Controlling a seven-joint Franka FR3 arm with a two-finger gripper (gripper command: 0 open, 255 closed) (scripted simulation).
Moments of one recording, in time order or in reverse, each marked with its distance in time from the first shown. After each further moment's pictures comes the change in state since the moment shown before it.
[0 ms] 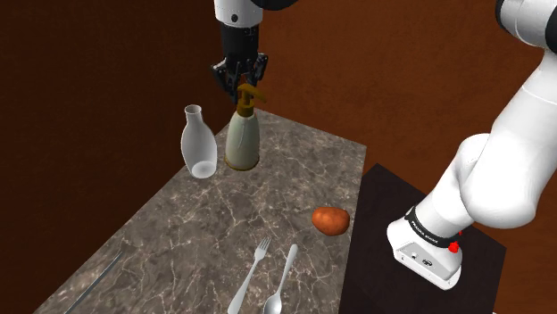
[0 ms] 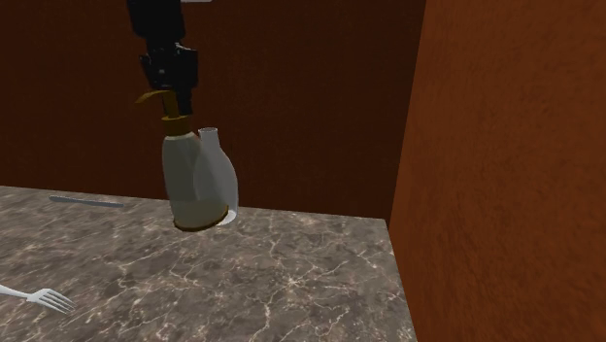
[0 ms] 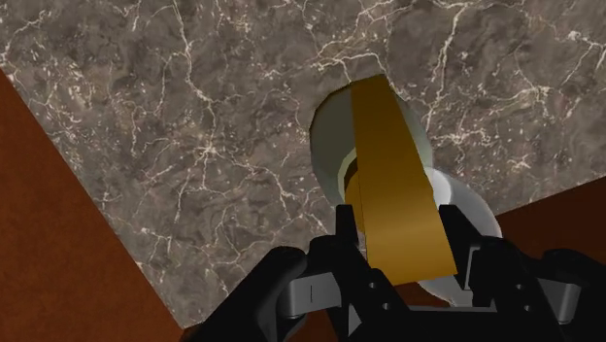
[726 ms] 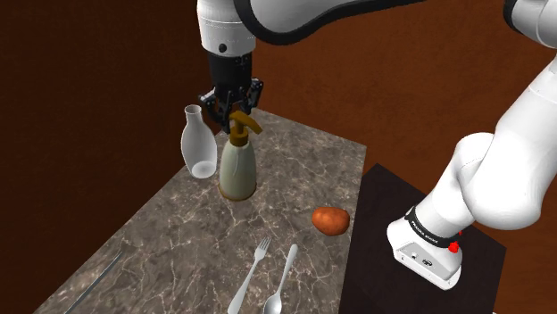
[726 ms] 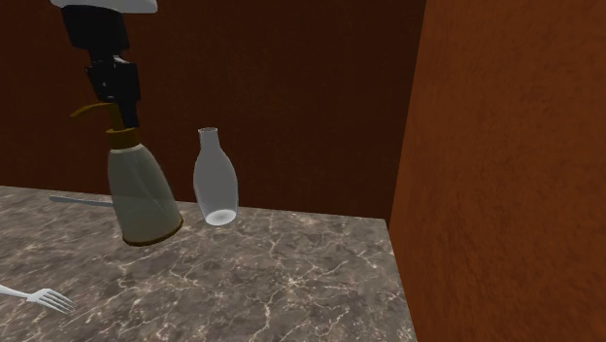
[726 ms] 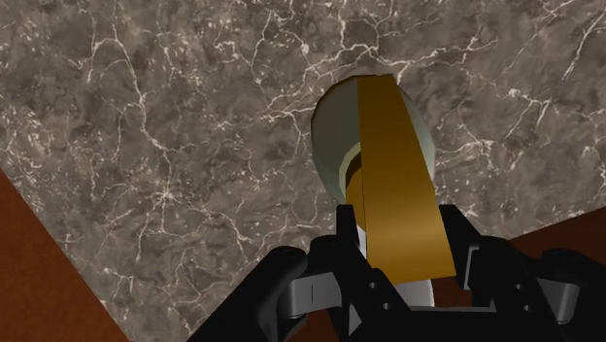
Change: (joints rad) arm 0.081 -0.039 0.067 -0.099 0.006 0.053 0.152
